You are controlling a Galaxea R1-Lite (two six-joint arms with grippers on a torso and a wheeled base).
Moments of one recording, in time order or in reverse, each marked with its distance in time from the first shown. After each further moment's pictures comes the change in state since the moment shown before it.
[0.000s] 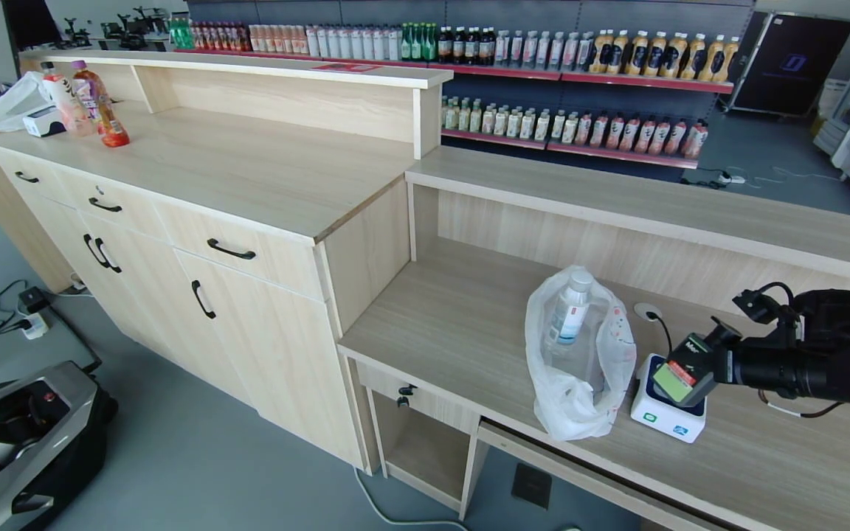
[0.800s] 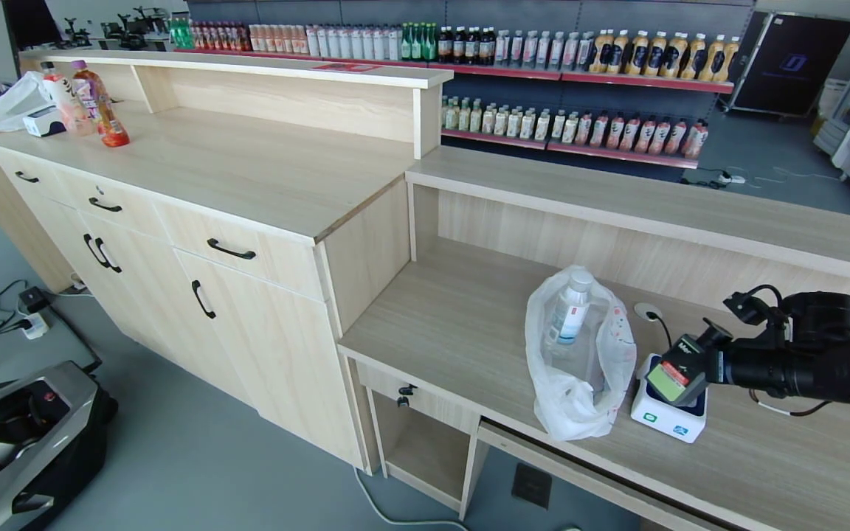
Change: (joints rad) left arm 0.000 0.000 0.000 0.000 0.000 0.000; right arm 0.006 0.052 -0.035 -0.013 0.000 -0.004
